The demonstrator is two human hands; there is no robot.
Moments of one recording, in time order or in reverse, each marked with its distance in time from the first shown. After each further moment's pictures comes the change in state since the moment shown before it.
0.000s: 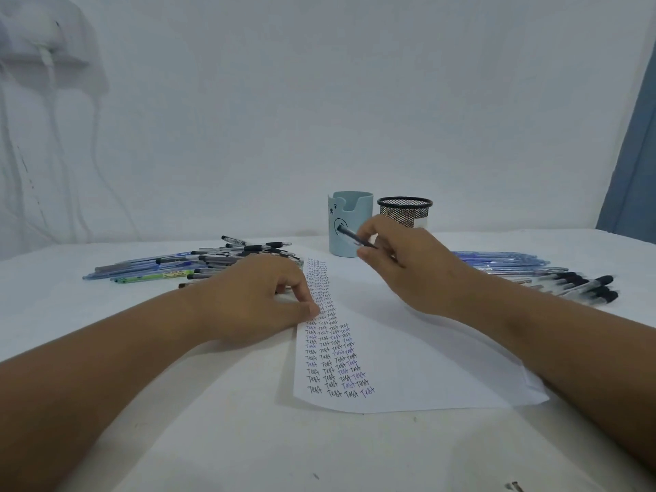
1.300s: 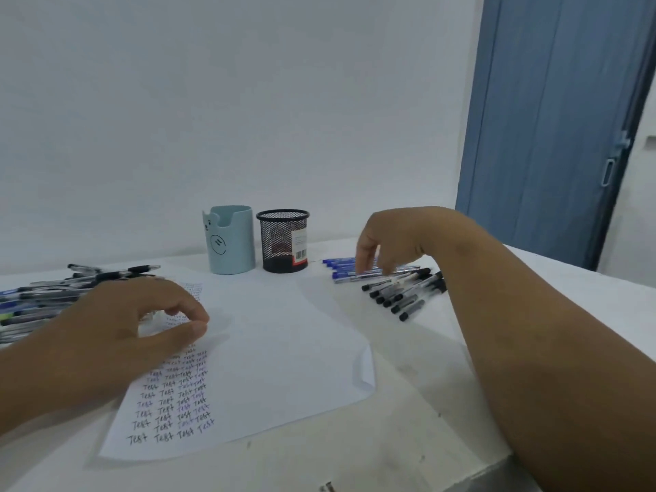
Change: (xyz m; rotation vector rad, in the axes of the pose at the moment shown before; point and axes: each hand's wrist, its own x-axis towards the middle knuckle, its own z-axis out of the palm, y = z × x) left_hand 0.024 -0.012 0.029 0.125 0.158 0.054; right_hand -0.013 0.058 -0.144 -0.527 -0.505 0.473
